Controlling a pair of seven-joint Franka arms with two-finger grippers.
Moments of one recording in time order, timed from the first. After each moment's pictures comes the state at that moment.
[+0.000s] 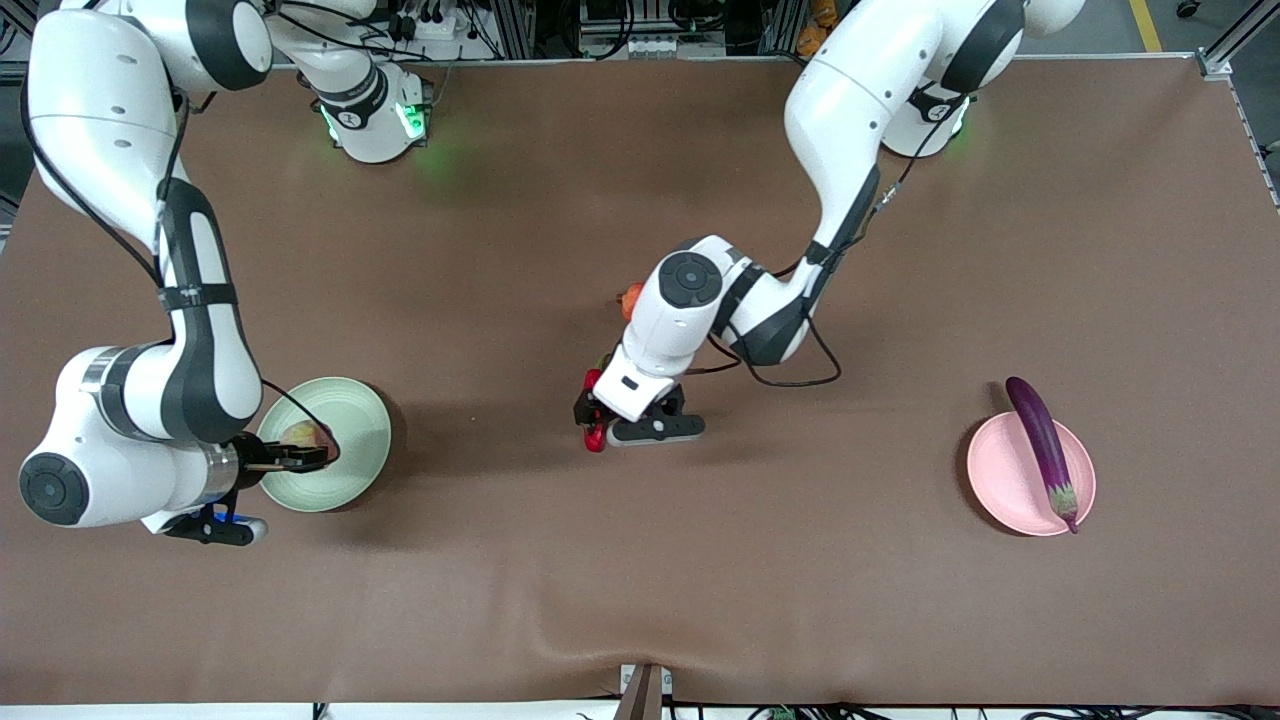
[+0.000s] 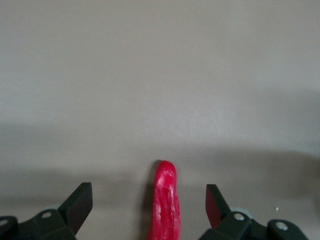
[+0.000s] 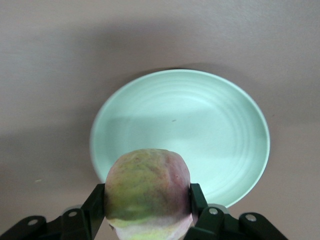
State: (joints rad) left arm -0.72 0.90 -0.05 -1.26 -0.02 2.54 -0.88; right arm -0.01 0.78 -0.02 -1.26 0.11 1.73 0.05
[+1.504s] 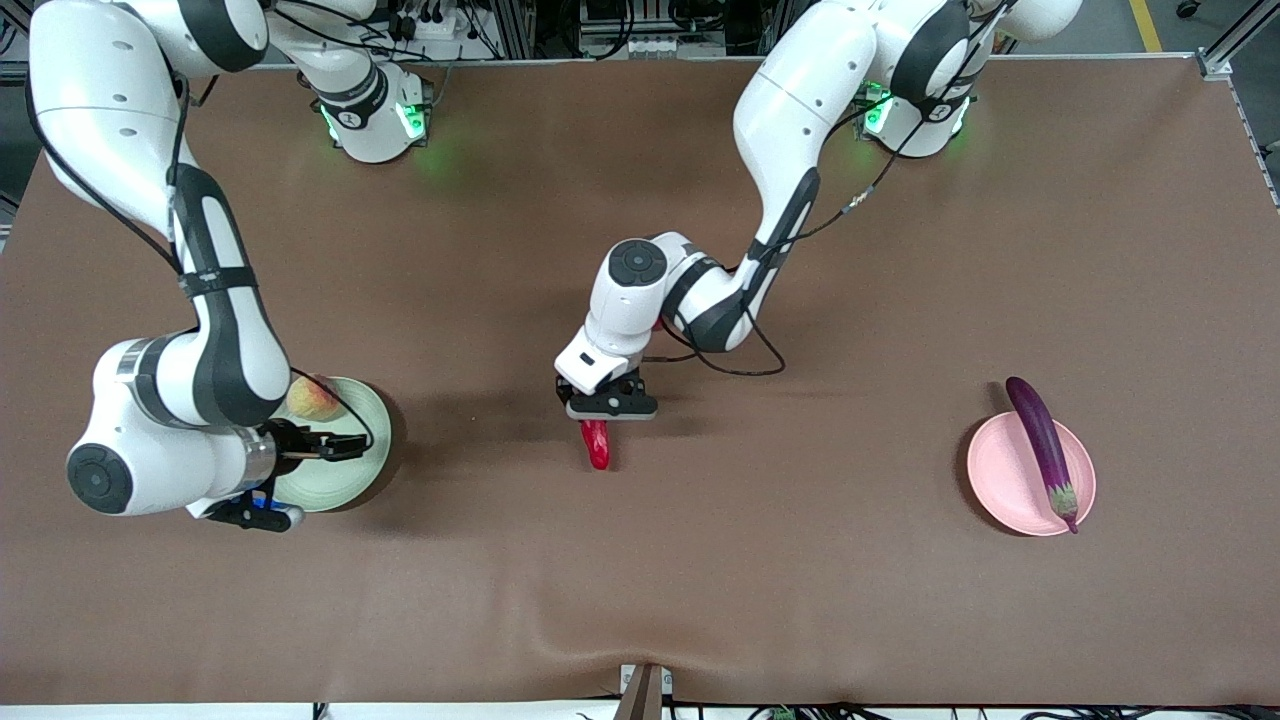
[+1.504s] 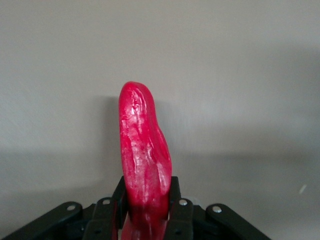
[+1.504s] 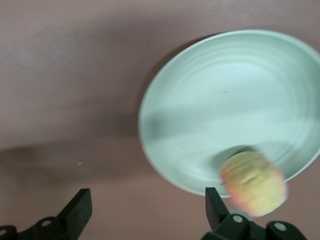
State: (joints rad) left arm -0.86 0.98 0.08 -1.22 -0.07 2.60 -0.93; right arm -0.01 0.73 0.12 -1.29 0.11 1.70 0.24
